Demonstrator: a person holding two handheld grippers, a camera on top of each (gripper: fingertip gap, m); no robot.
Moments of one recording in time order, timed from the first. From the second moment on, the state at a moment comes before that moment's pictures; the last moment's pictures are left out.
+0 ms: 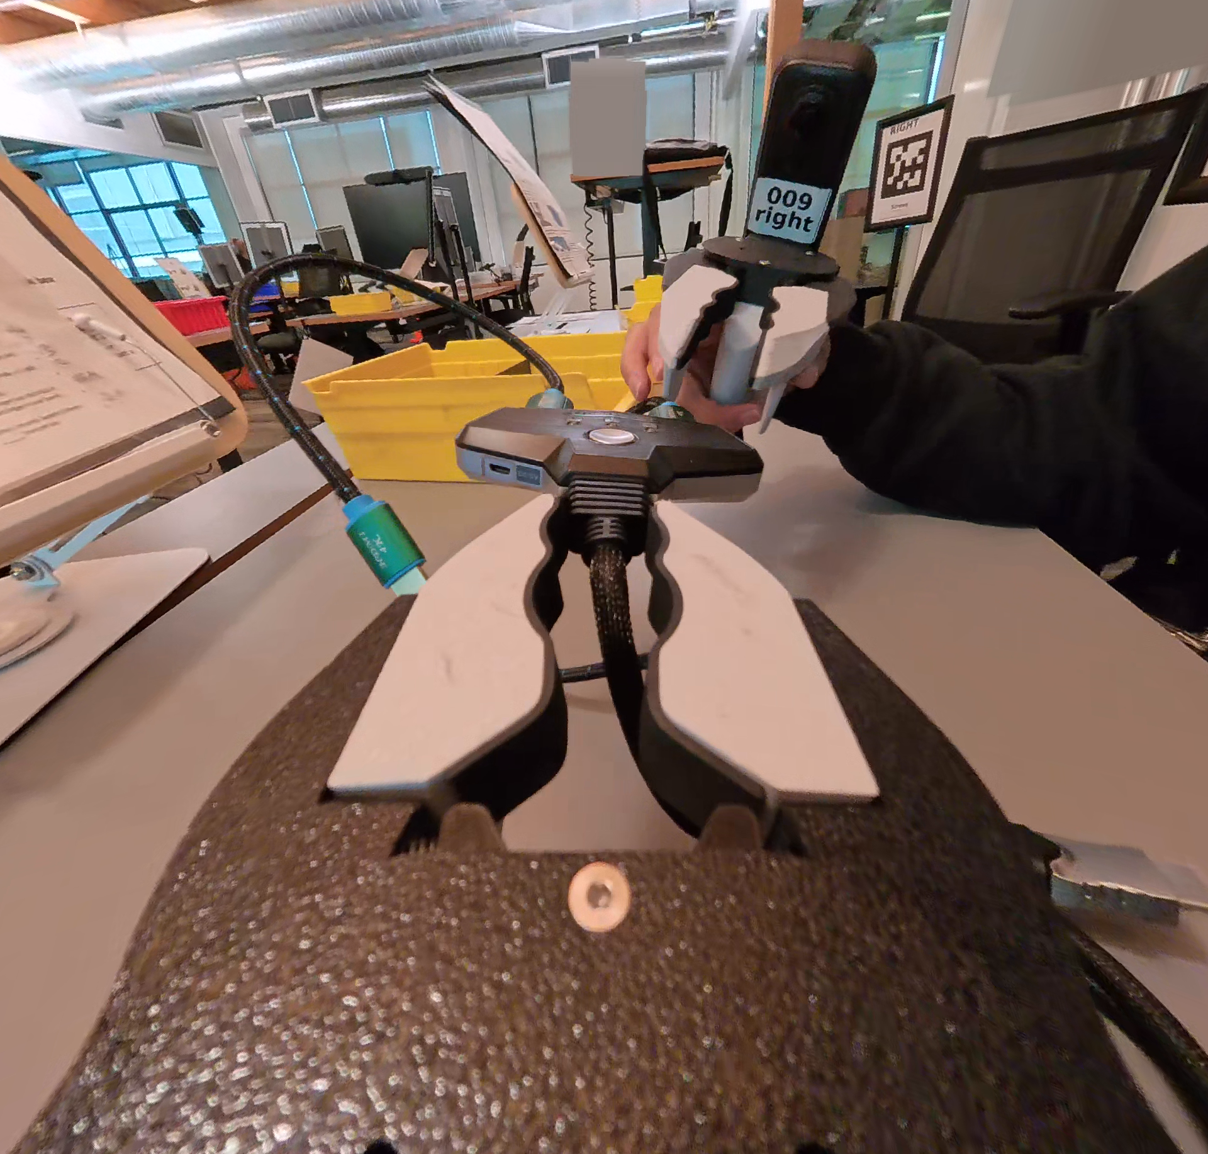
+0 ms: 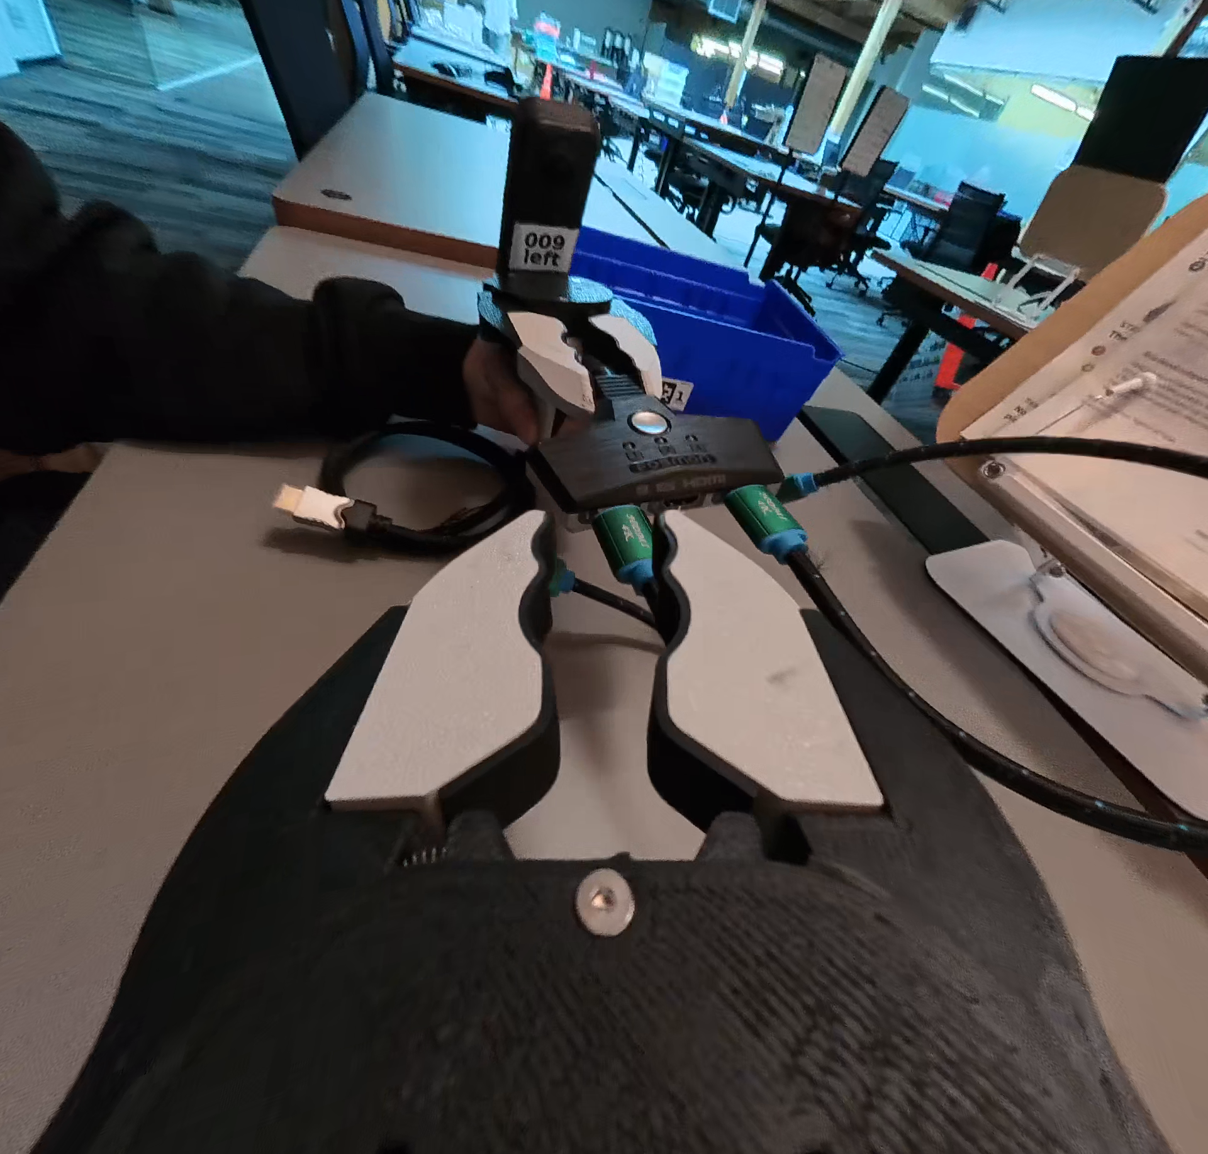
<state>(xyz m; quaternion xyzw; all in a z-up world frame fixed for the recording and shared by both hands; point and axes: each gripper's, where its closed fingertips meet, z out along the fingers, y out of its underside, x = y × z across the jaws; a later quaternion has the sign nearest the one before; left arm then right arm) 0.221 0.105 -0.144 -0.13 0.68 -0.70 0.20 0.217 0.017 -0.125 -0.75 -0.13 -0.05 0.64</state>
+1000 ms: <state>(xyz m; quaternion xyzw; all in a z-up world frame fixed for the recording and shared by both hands) 0.204 0.093 -0.137 -0.09 0.66 -0.73 0.16 0.198 0.033 -0.135 -0.73 -0.10 0.09 0.67</state>
